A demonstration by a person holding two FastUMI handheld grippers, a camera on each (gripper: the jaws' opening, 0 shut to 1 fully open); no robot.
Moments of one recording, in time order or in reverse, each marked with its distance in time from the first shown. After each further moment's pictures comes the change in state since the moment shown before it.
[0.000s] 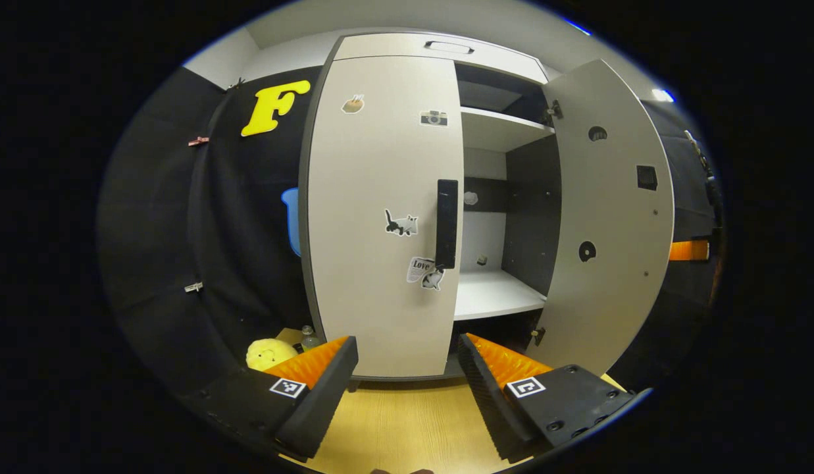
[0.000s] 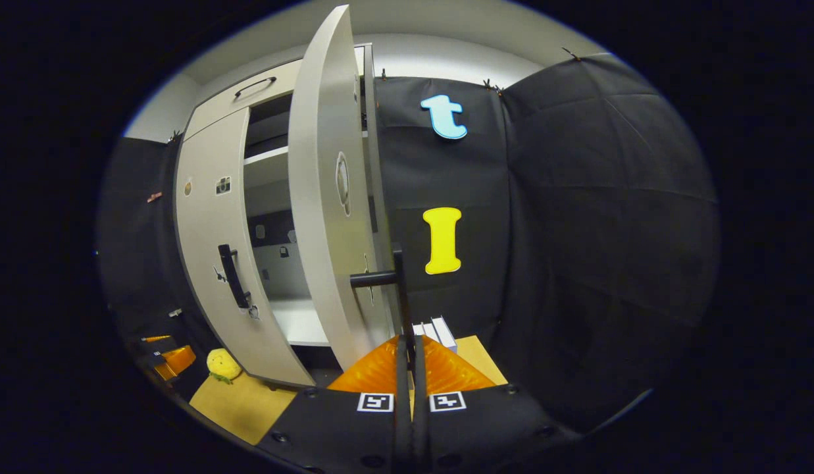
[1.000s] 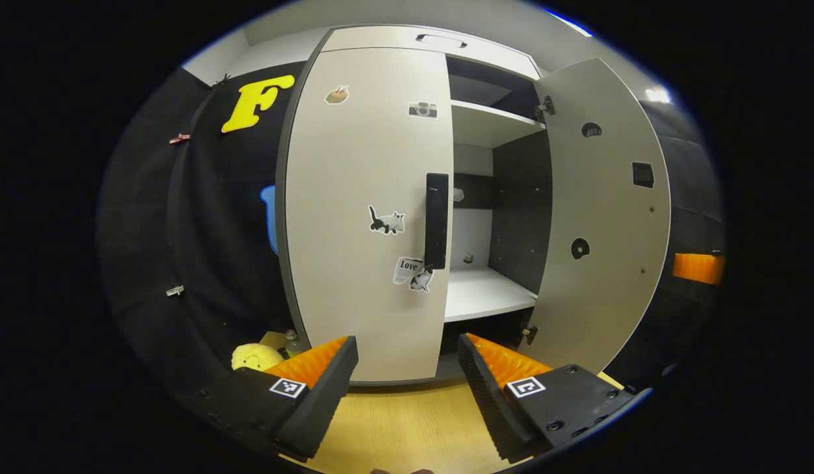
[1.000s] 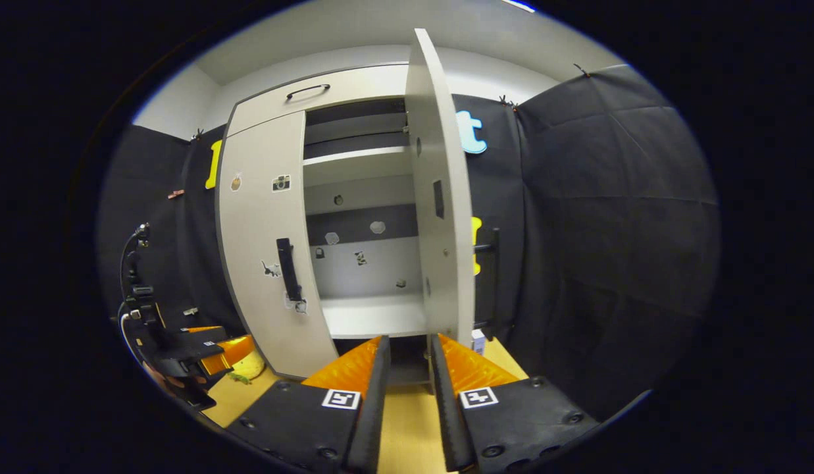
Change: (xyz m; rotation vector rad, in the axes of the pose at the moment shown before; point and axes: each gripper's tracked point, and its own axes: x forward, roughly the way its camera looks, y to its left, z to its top) left arm 0.024 0.004 0.003 0.011 0.005 -0.065; right arm -0.069 0.089 -0.022 0.062 -0.039 0.080
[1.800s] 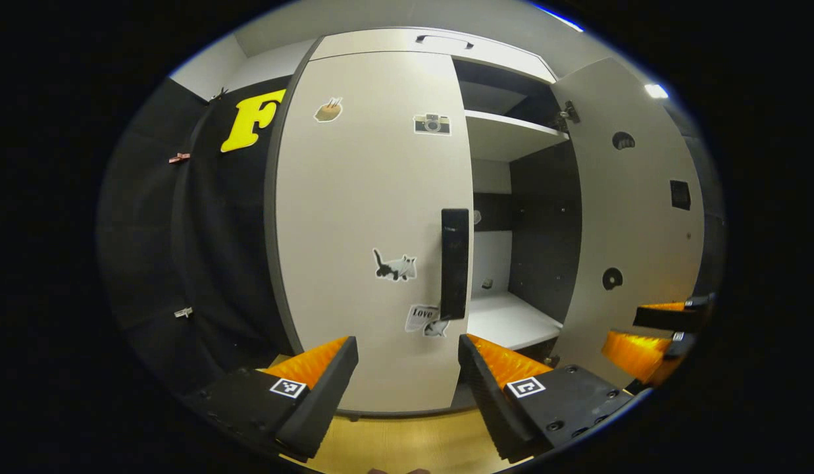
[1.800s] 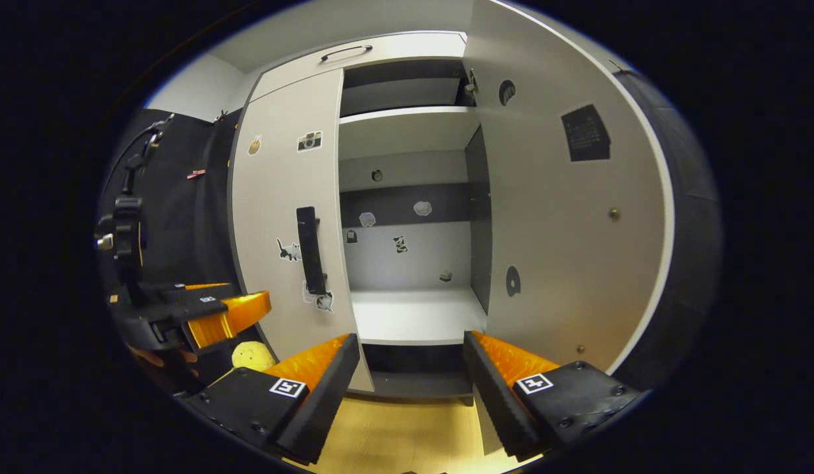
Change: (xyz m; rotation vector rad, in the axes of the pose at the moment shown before) left arm 0.064 0.005 0.066 0.021 -0.074 0.072; right arm 0.109 0.064 -0.041 -0.074 0.022 0.132
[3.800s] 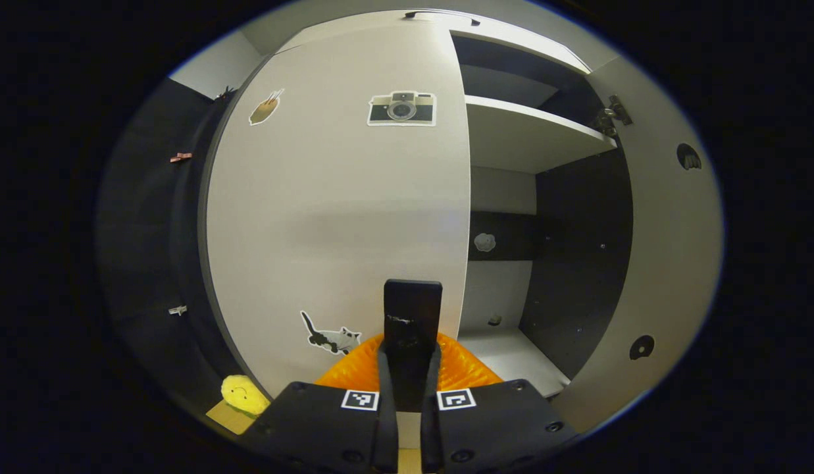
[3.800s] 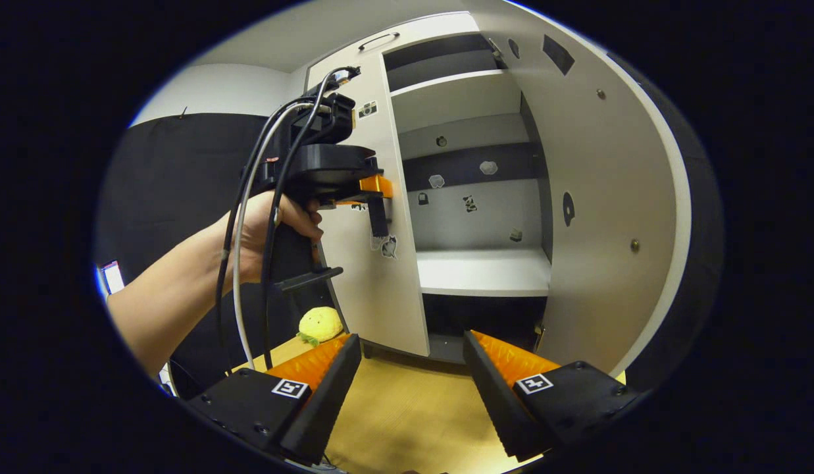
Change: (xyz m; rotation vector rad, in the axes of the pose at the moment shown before) left arm 0.091 -0.040 0.047 -0.077 0.003 0.107; right arm -0.052 0.013 -0.078 0.032 0.133 0.348
